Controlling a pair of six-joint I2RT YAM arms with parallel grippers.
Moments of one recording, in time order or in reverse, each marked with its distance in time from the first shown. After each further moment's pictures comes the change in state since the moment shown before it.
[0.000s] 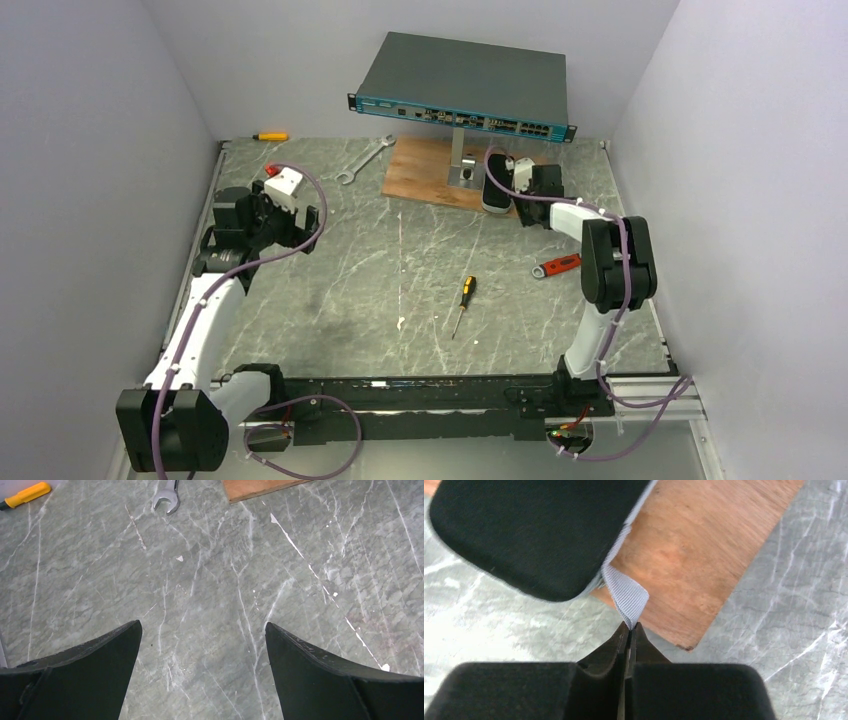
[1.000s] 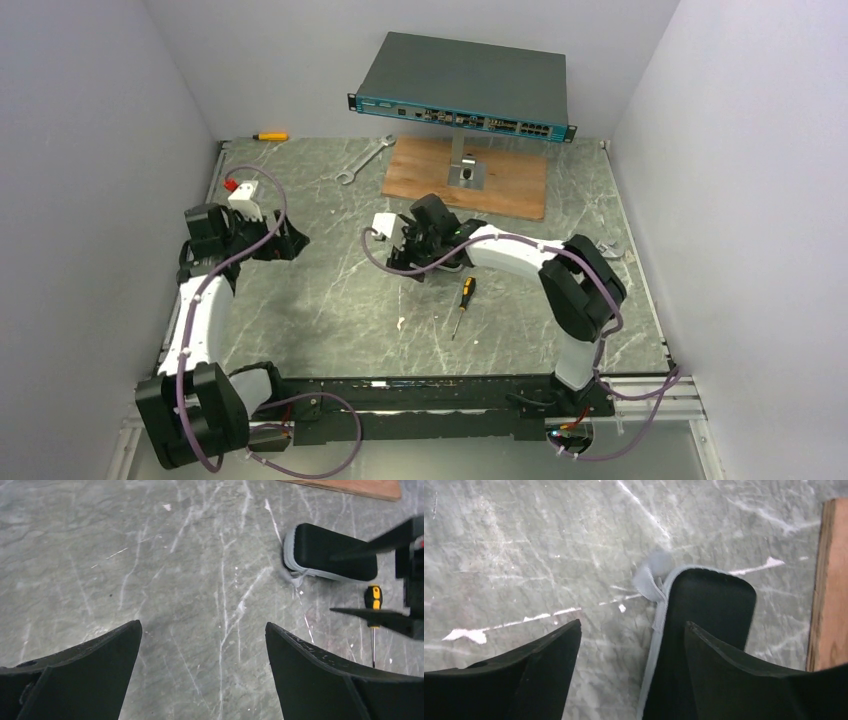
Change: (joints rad) left arm 0.273 0.063 -0.064 -0.048 0.233 -0.245; right arm 0.684 -0.059 0.044 -0.117 -0.249 -0.246
